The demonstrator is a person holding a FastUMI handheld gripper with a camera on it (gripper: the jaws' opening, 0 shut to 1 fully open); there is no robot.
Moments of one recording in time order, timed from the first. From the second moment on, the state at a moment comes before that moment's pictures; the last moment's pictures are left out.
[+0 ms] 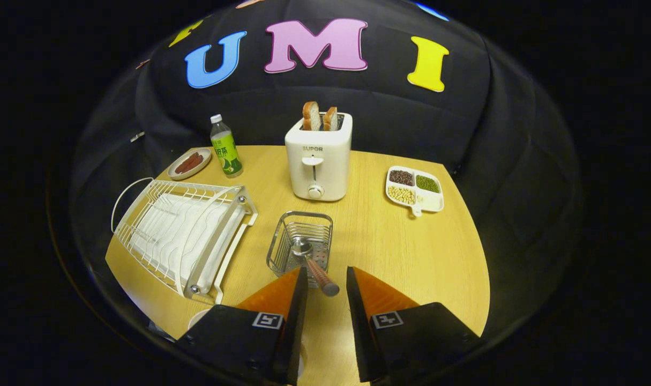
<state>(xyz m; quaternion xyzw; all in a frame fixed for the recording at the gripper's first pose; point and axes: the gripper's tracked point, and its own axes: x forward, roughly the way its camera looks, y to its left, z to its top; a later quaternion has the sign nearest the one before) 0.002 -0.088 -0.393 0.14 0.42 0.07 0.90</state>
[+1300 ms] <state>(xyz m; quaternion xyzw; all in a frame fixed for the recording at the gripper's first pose) -0.190 -0.027 -0.289 0.19 0.41 0.13 0.88</state>
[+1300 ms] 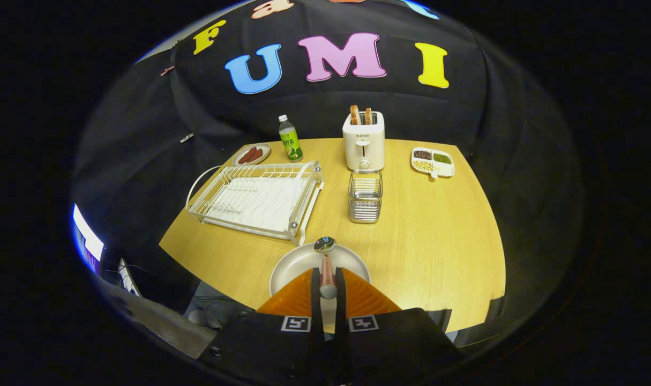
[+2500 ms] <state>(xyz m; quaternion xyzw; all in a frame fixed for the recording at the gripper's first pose) -0.208 0.017 -0.383 0.14 0.50 0.14 0.84</state>
